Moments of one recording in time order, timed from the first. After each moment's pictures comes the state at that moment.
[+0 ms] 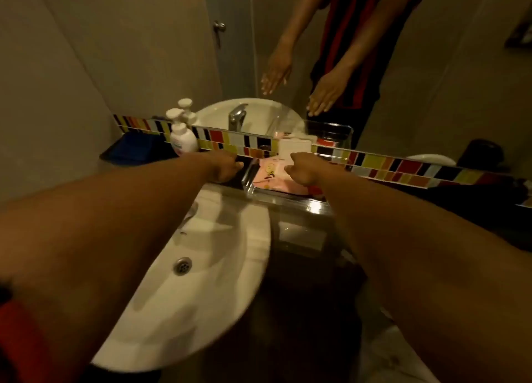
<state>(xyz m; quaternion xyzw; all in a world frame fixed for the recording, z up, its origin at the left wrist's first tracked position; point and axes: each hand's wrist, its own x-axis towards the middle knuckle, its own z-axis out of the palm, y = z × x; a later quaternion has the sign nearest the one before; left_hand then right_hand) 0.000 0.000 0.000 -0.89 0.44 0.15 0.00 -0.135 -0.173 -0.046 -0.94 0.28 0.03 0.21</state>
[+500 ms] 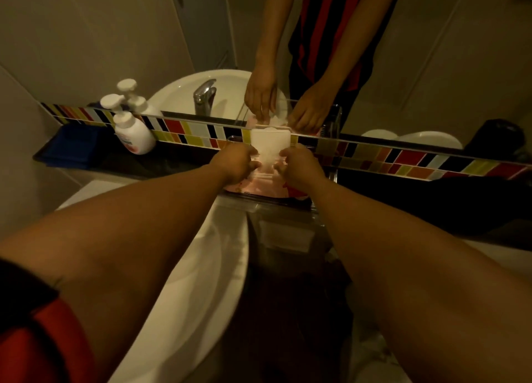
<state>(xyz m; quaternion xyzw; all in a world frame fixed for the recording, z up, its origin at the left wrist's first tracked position) 0.006 -0.125 -0.082 -0.87 0.46 0.15 -0.12 -0.117 -0.245 -0.119 -0.90 0.34 -0.09 0.26</state>
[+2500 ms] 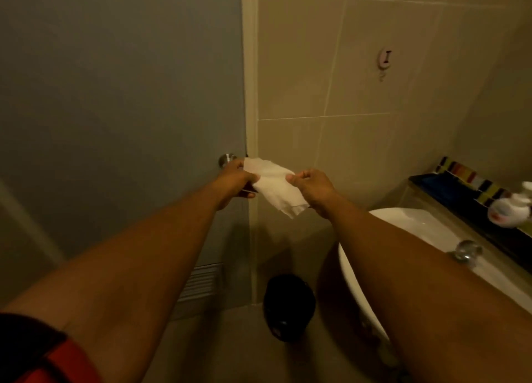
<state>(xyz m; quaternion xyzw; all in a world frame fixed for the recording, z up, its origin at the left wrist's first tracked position) -0.152 0.700 0.060 -0.74 -0.17 -0.03 -0.65 -0.087 0.514 0.039 -0.79 -0.08 0.11 0.60</state>
